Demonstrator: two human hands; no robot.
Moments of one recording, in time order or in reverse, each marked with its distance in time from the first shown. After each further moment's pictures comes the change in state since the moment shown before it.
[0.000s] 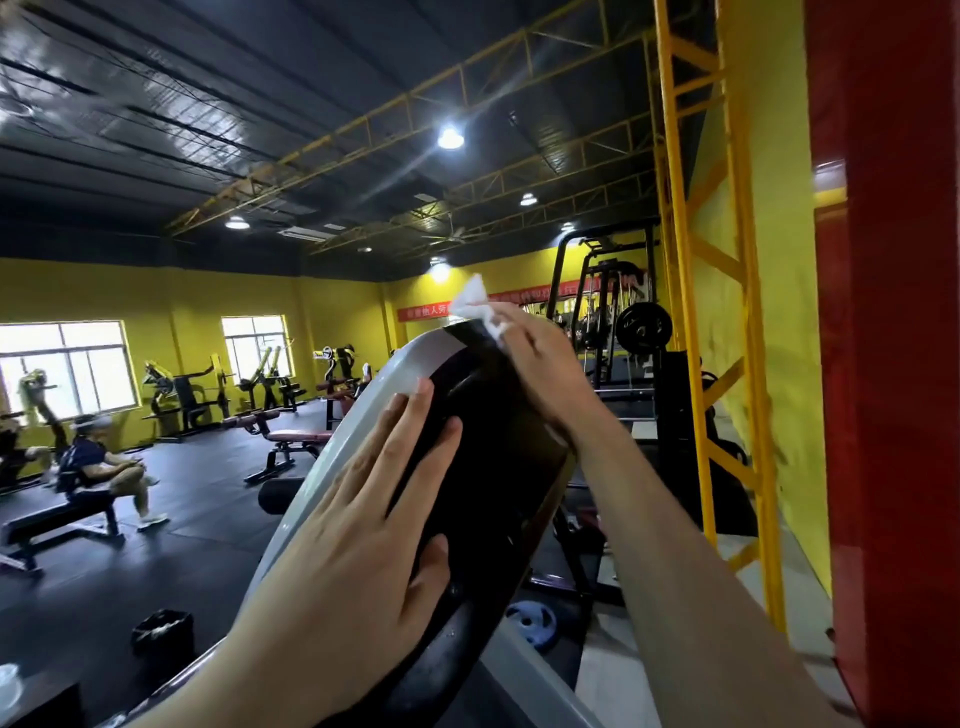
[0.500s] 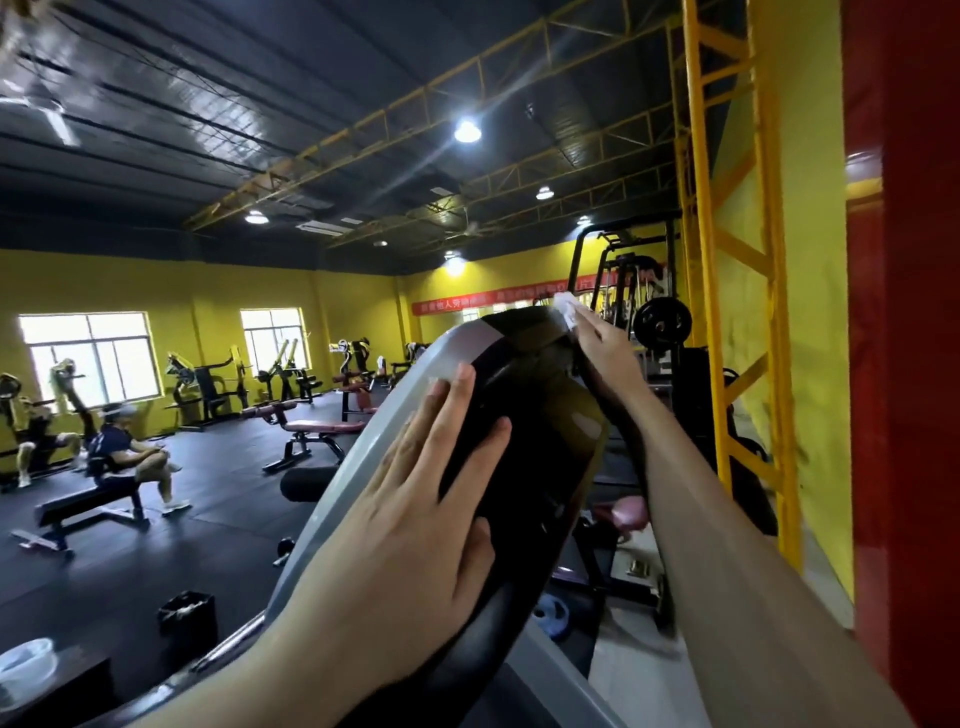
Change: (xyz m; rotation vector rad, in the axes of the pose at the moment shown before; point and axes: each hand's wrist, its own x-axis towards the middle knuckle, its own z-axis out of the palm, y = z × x) left_hand -0.001 0.006 -0.001 0.009 0.018 0.016; right_hand 0.018 0.051 -0.013 0.055 0.118 0.302
